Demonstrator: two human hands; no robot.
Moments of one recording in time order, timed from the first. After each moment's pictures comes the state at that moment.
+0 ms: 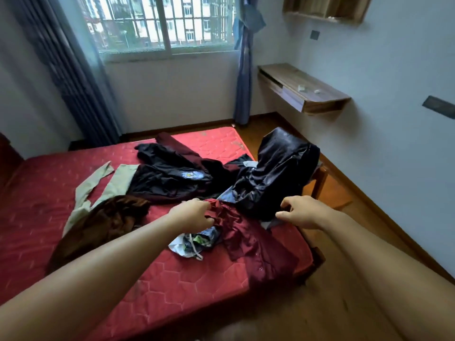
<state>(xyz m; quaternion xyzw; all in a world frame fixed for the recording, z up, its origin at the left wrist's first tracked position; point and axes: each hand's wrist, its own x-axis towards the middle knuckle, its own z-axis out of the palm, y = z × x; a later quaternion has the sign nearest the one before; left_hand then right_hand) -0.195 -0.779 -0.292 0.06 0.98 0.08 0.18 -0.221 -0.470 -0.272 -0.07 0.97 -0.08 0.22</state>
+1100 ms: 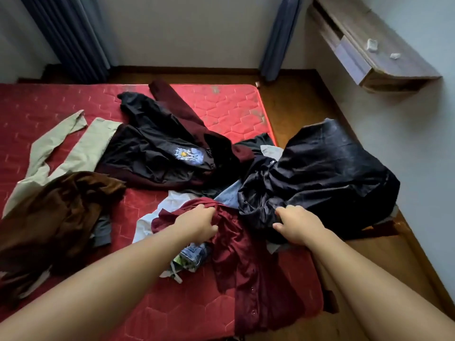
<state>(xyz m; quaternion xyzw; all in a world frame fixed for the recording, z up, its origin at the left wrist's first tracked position) -0.499 -0.798 -0.500 -0.02 0.94 0.17 0.30 -0.556 -0.529 -0.463 -0.16 0.94 0.07 0.28</state>
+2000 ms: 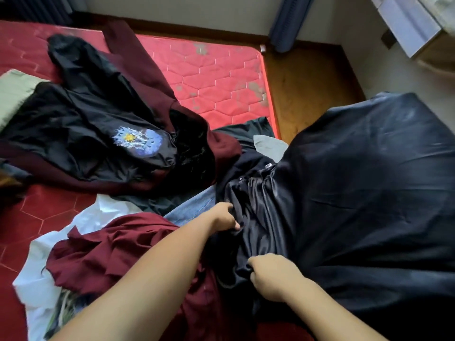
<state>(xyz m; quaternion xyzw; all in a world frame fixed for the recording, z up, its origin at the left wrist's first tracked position) -0.754 -0.643 -0.800 -0.19 0.78 0.49 0.36 -0.692 -0.471 -0.719 -0.22 0.87 0.05 0.44</state>
